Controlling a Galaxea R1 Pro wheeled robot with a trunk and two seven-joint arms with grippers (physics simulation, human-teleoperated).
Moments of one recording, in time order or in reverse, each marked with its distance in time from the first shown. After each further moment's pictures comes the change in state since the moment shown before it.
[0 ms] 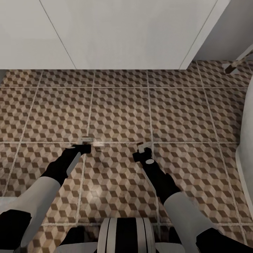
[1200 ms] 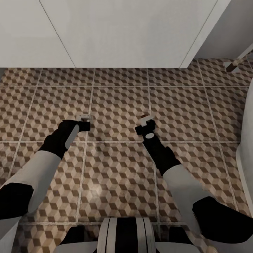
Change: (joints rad) left arm -0.242 -0.013 0.016 -0.023 -0.005 0.206 0.005; right arm -0.252 0.000 -0.001 0.023 0.120 0.007 -0.061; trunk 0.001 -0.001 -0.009
